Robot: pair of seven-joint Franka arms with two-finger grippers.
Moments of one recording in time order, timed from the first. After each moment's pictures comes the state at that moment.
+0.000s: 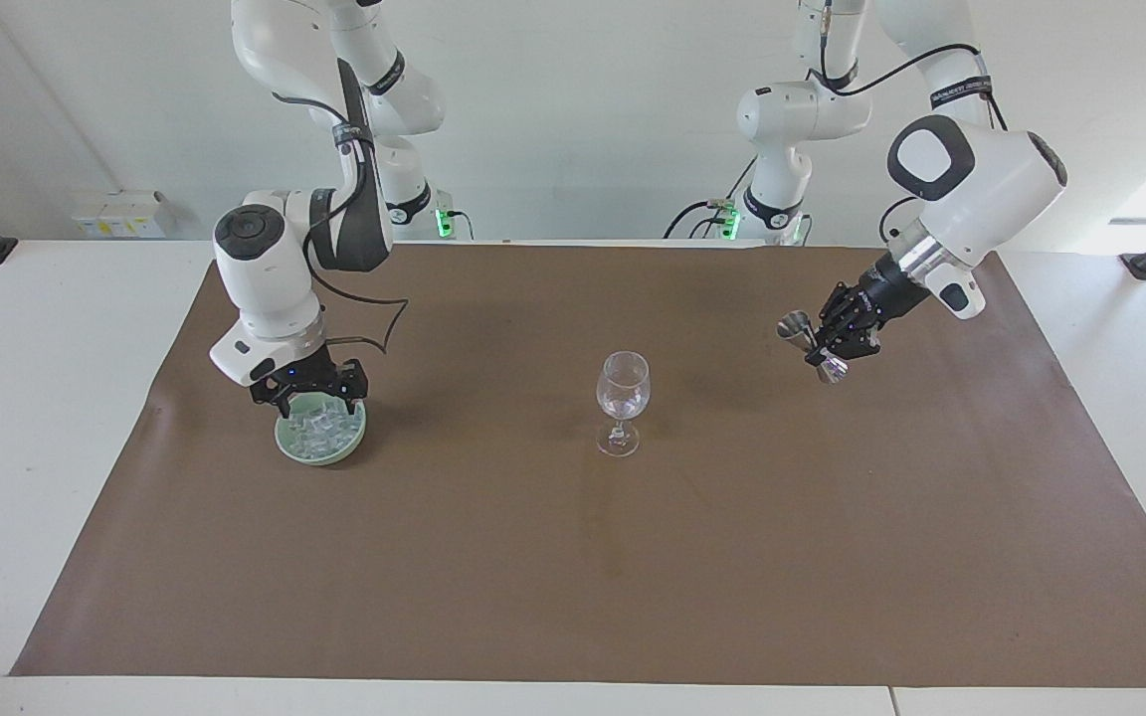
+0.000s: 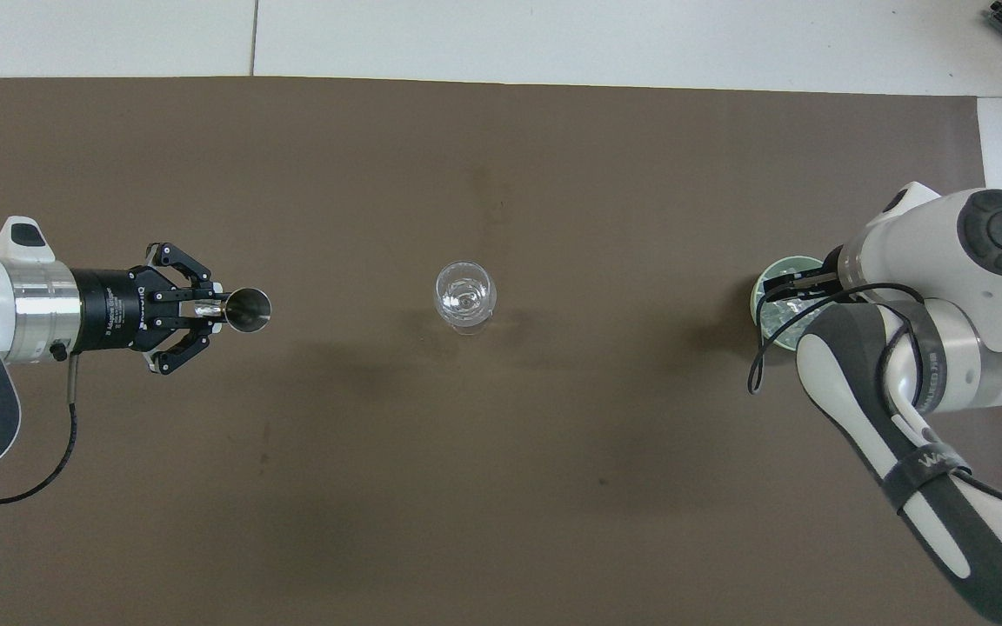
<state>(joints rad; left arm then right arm) 0.06 -0.10 -0.13 -2.16 -0.59 2.12 -1.05 -0.01 0.16 0.01 -2.05 -0.13 2.26 -0.03</state>
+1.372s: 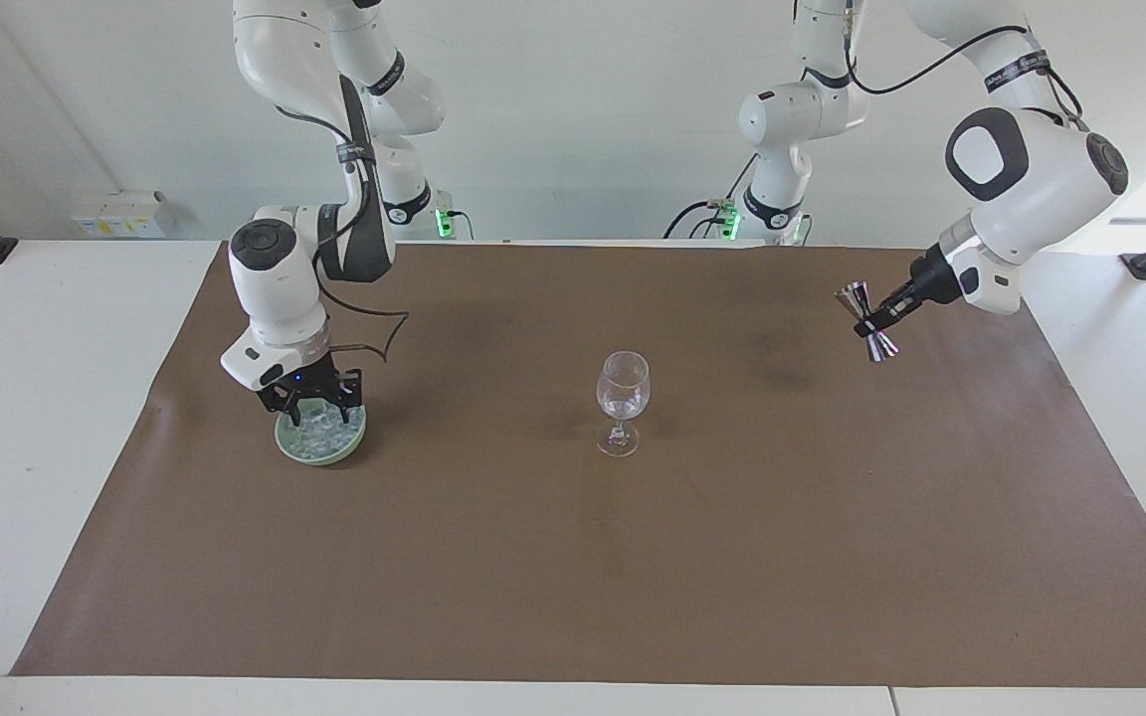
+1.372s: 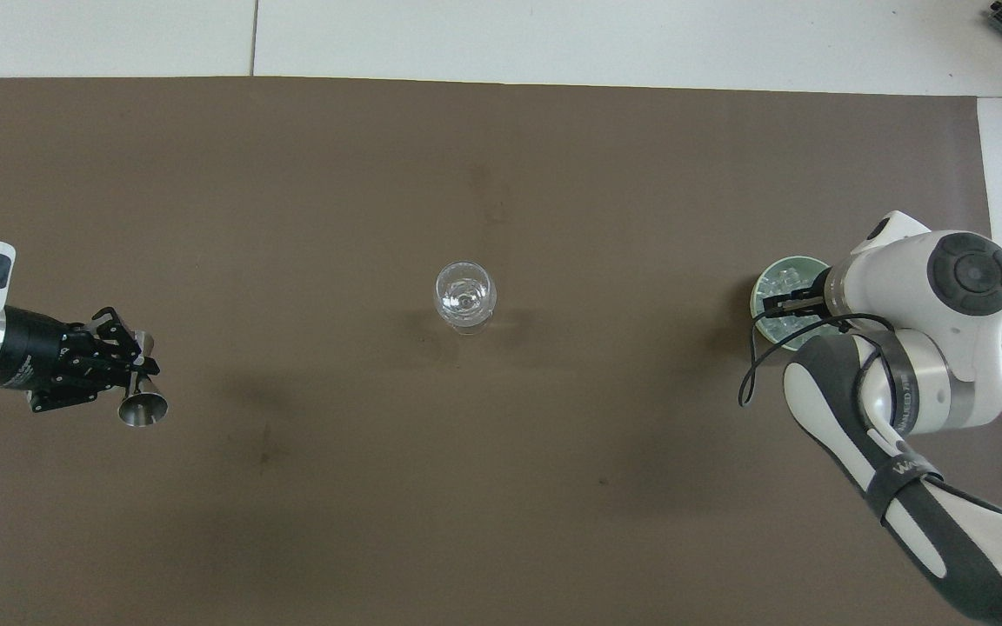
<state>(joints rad) 0.22 -0.10 -0.13 -2.11 -0.36 1.80 -0.43 -0.02 0.17 0.00 -2.14 -0.16 2.40 -0.03</state>
